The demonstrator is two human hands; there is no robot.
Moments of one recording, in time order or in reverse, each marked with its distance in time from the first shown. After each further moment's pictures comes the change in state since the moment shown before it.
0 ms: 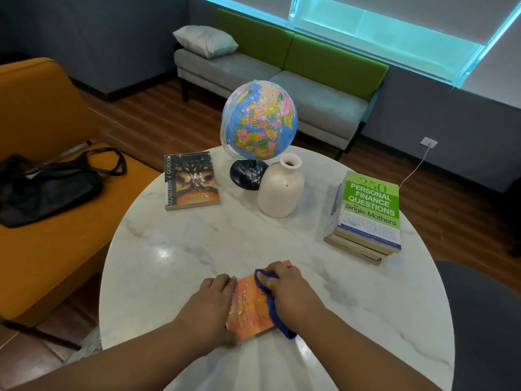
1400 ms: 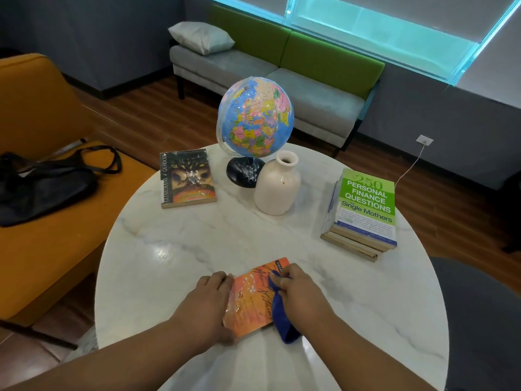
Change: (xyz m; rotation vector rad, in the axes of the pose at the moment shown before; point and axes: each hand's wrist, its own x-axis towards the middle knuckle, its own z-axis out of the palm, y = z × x) left_hand -0.001 0.000 -0.001 -0.037 0.010 -0.006; right_hand -0.018 0.007 0.003 0.382 0.195 0.303
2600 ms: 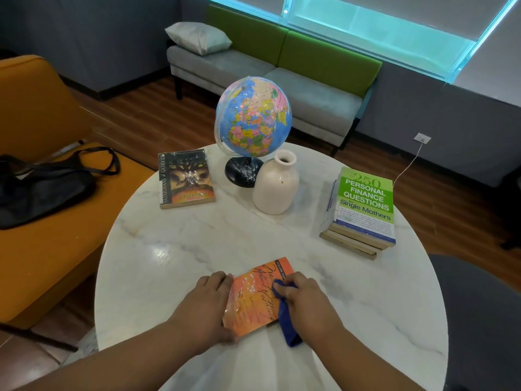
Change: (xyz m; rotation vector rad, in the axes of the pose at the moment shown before) left_hand -0.001 -0.002 0.002 -0.008 0.017 0.011; right_hand -0.020 0.027 0.004 -0.366 0.044 -0.357
